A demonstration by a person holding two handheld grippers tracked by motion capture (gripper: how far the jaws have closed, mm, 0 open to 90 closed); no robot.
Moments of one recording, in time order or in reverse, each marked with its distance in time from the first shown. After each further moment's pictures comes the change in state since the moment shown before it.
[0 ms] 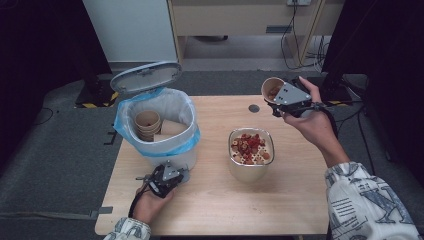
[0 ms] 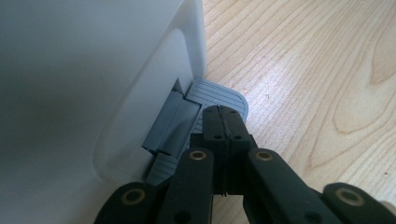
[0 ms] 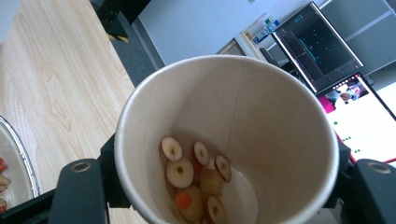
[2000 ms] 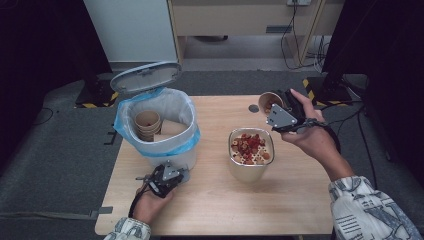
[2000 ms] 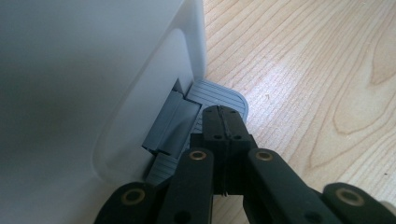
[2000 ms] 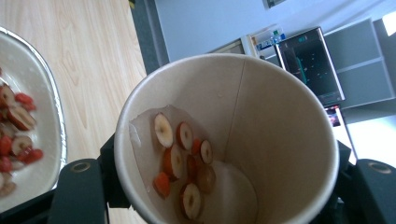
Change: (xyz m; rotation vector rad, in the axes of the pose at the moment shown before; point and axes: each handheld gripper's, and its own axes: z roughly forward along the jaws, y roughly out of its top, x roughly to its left) left arm 0.000 0.000 0.000 -0.002 -0.002 -0.009; right arm 0.037 0.006 -0.016 0.059 -0.013 -0.302
